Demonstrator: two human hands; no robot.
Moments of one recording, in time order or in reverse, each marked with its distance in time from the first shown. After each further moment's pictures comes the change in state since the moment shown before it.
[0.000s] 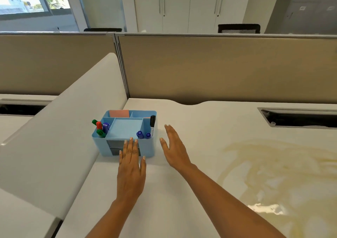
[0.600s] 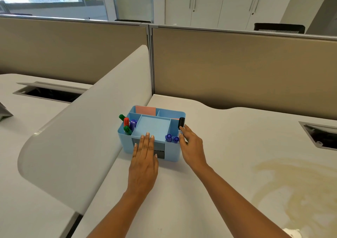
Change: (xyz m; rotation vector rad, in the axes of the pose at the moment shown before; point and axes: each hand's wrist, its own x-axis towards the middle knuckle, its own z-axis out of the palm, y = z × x) left_hand 0.029 -0.032 -0.010 0.204 0.039 0.050; right_hand 0.032 -0.027 0.019 0.232 0.094 0.022
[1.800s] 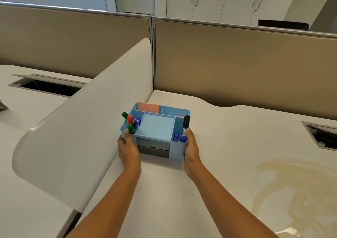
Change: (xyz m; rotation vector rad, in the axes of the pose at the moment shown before) left_hand 0.046 -0.023 0.007 -0.959 0.254 -0.987; right_hand 0.008 0.020 0.031 0.749 -0.021 0.460
